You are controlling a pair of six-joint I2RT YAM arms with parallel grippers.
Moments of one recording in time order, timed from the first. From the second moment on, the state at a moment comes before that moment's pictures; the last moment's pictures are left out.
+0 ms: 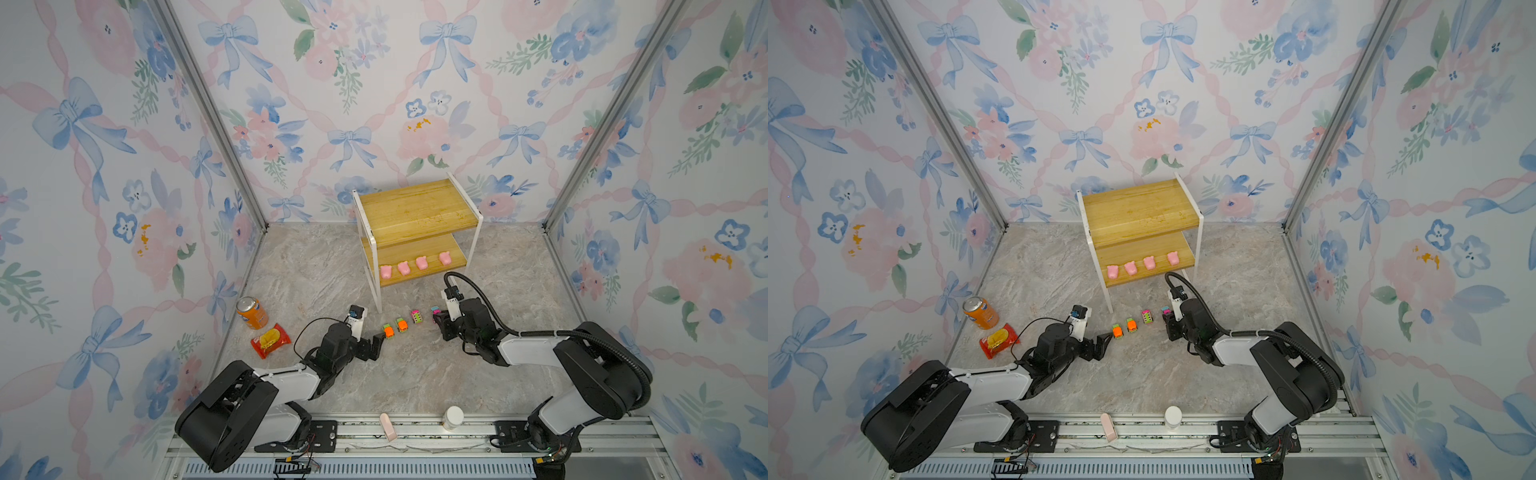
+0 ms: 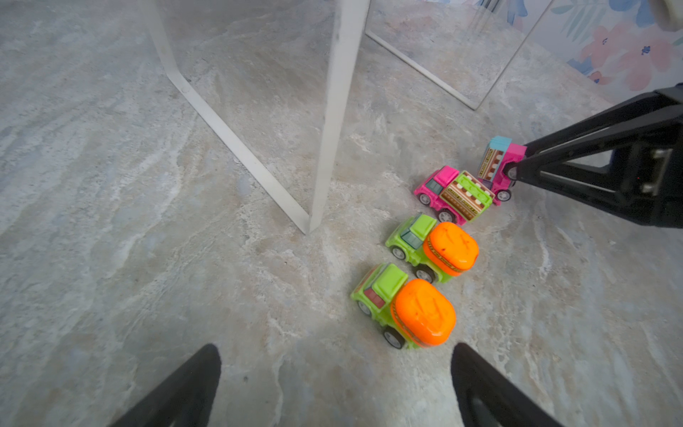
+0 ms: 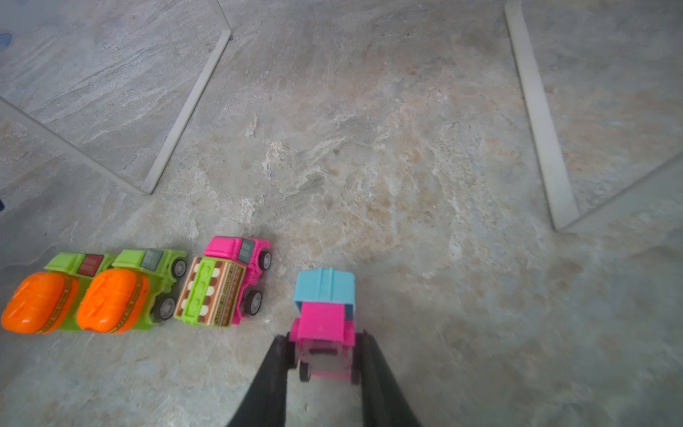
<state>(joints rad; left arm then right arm) -0.58 1.27 0.17 0.60 0.00 -0.21 0.62 1.58 0.51 0.46 0.01 0.21</state>
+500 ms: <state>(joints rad) -0.58 1.30 0.17 0.60 0.00 -0.21 0.74 1.57 0.39 0.64 0.10 0.23</state>
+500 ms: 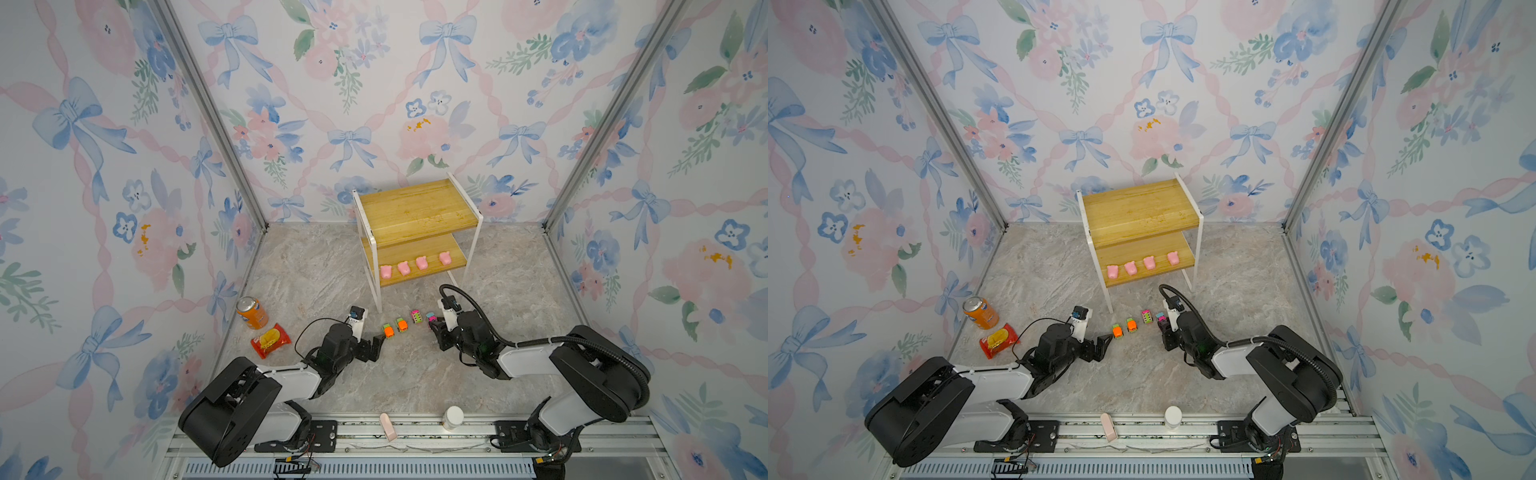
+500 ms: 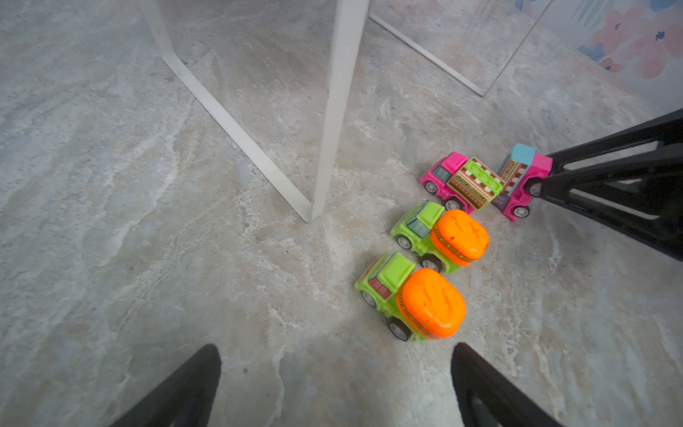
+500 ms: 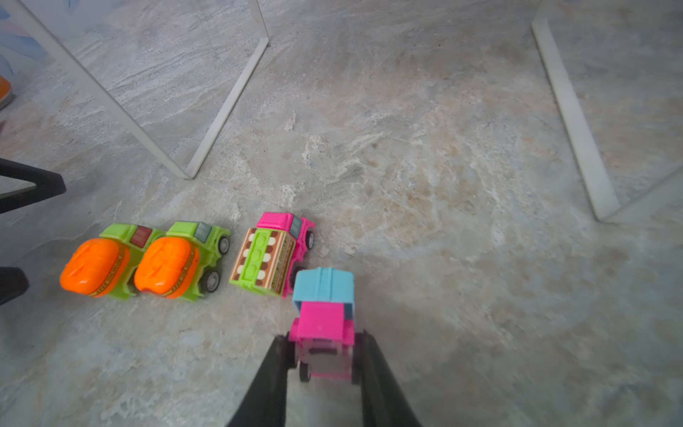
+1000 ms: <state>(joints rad) -0.58 1.31 0.17 0.60 0.00 -0.21 0.92 1.53 0.29 0.73 0.30 0.32</state>
